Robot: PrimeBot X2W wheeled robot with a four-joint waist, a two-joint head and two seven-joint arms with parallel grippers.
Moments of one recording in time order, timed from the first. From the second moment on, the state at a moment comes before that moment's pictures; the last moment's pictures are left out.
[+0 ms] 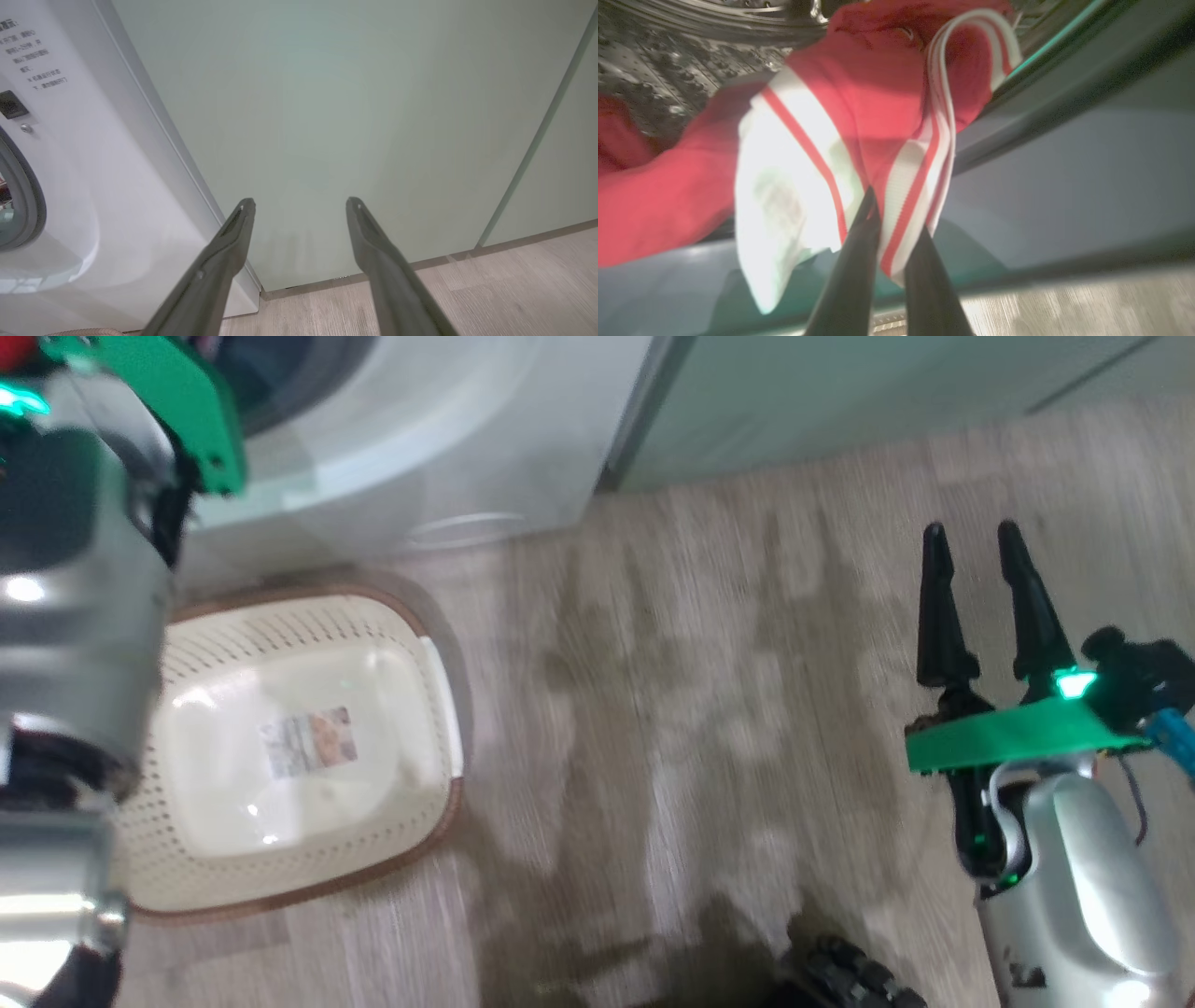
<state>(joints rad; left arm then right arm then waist) -1.23 0.18 -0.09 1.24 -0.17 -0.11 0.08 -0.38 -0.05 0.10 0.24 0.33 0.12 -0.26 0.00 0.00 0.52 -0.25</state>
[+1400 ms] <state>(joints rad) -0.52 0.09 -0.27 1.17 -0.44 -0.12 0.10 -0.22 -0.06 0.11 0.28 0.27 0.12 -0.26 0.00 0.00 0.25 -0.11</state>
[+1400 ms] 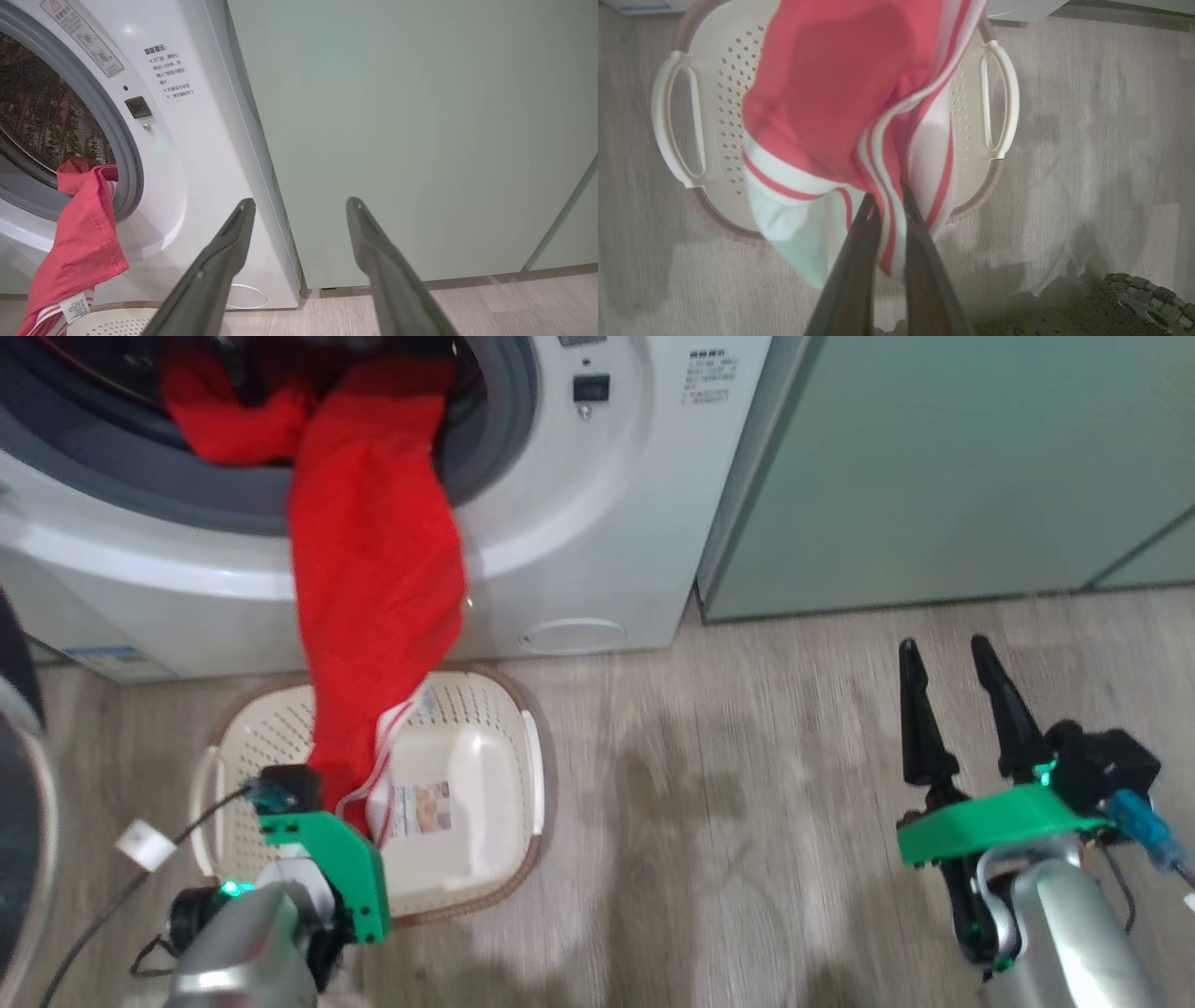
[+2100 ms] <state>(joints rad) -0.72 0.14 -0.26 1.28 -0.51 -0.12 0.11 -0.39 -0.07 0.06 0.22 0.26 0.12 -0.26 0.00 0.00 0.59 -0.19</state>
